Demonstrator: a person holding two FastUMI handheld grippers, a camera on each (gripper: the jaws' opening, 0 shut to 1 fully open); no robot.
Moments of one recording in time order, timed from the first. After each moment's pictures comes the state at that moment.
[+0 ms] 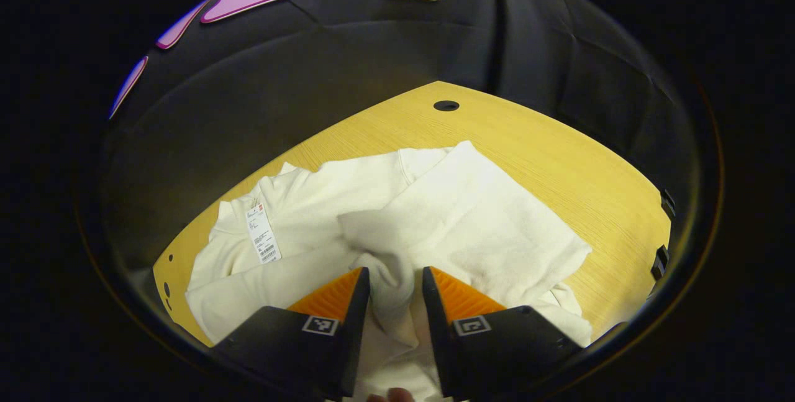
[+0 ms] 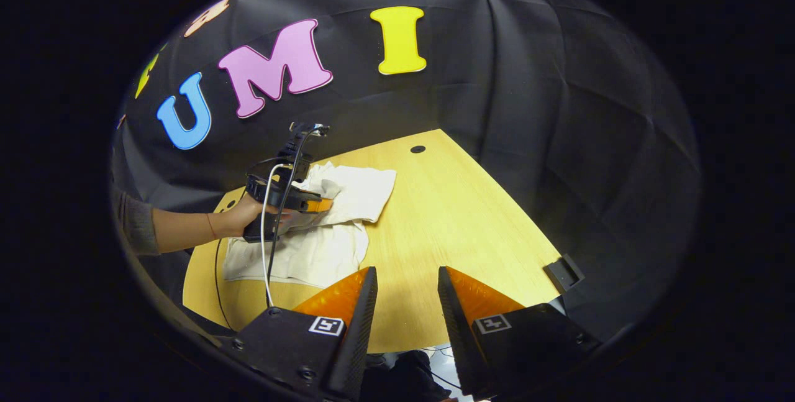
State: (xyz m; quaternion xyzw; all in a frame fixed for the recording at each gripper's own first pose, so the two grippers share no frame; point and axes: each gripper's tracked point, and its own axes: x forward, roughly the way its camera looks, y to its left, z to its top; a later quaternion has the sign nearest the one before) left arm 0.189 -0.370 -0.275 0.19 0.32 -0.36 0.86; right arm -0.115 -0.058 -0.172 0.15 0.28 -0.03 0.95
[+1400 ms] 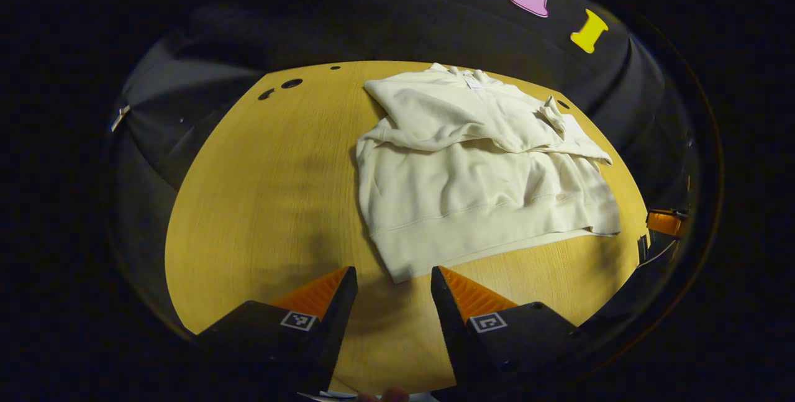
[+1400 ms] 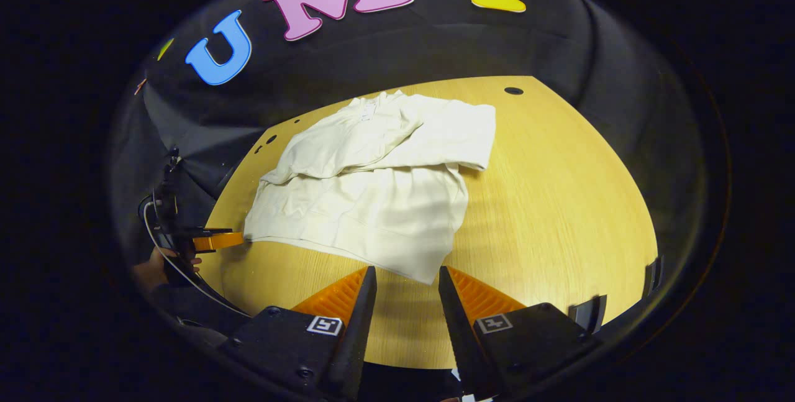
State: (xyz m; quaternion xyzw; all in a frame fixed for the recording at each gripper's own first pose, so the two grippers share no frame) left arm 0.013 0.024 -0.335 -0.04 0.46 -0.15 0.88; right arm -0.054 0.086 -0.274 0.13 0.40 0.12 0.90
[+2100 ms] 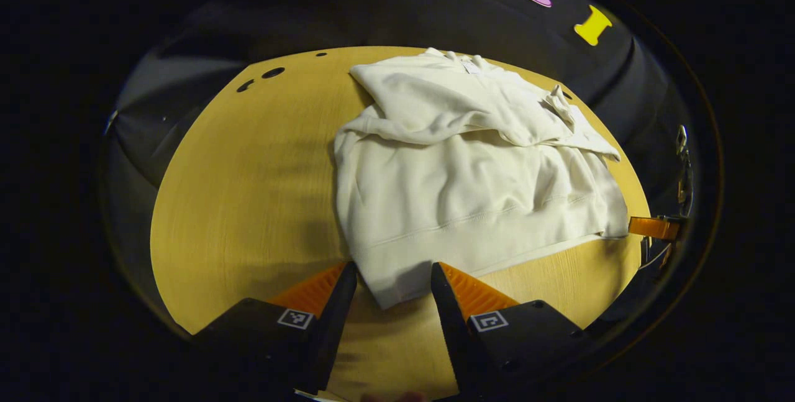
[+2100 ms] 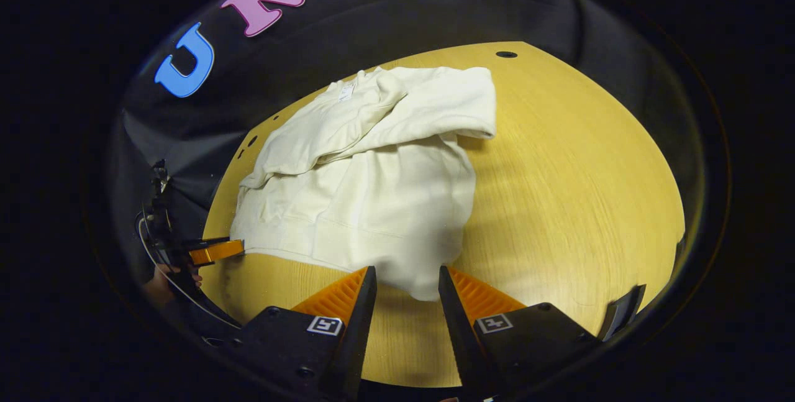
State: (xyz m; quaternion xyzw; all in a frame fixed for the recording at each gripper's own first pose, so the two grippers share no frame) left arm 0.034 -0.003 -0.354 -0.01 0.48 -0.17 0.86; right arm -0.026 0.106 -0.328 0.18 0.45 0.11 0.87
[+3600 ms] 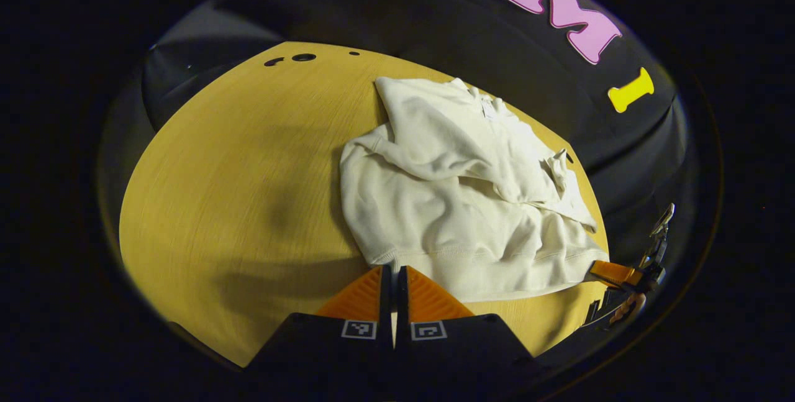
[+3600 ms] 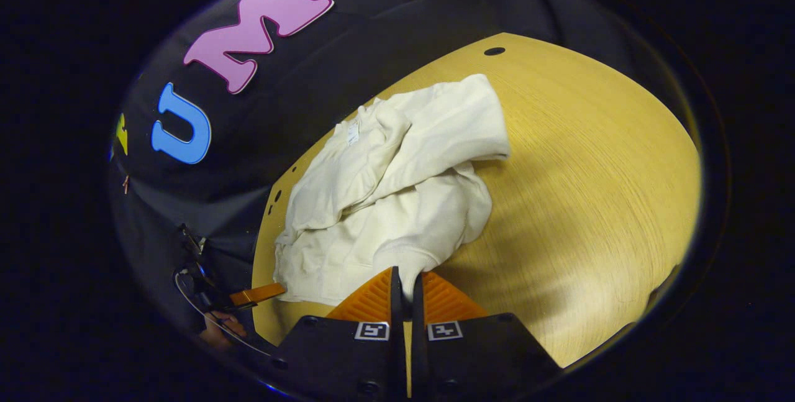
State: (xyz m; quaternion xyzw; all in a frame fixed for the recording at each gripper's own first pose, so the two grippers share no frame) left arm 0.054 -0.022 -0.321 -0.19 0.45 -0.13 0.86; right arm 0.022 0.114 -0.287 0.32 0.38 0.11 0.86
